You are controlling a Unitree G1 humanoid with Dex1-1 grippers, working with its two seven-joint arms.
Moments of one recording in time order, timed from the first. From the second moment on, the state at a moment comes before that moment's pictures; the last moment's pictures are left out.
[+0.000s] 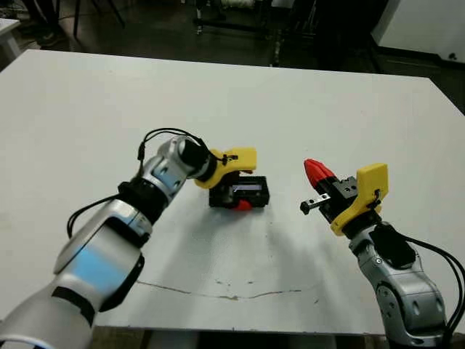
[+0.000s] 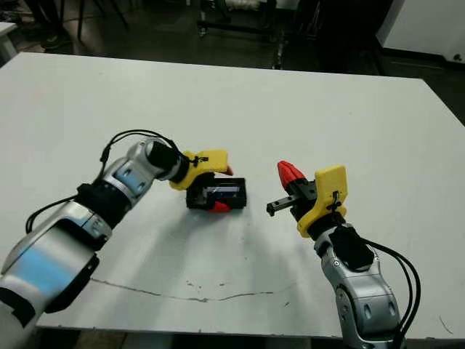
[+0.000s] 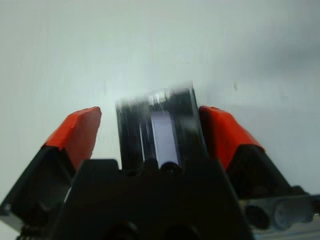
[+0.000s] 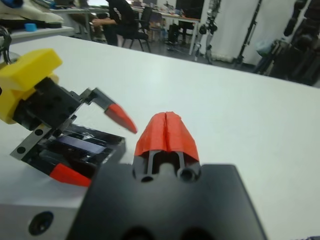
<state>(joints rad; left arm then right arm) -0.93 0.19 -0.53 0.80 0.20 0.02 -1.07 -0.02 -0.26 0.02 -0.40 0.23 0.40 0.26</state>
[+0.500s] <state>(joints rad) -0.91 0.20 -0.53 0.79 0.19 -0.03 -1.05 -0.02 -0.25 0.02 -0.41 0.24 0.42 0.26</state>
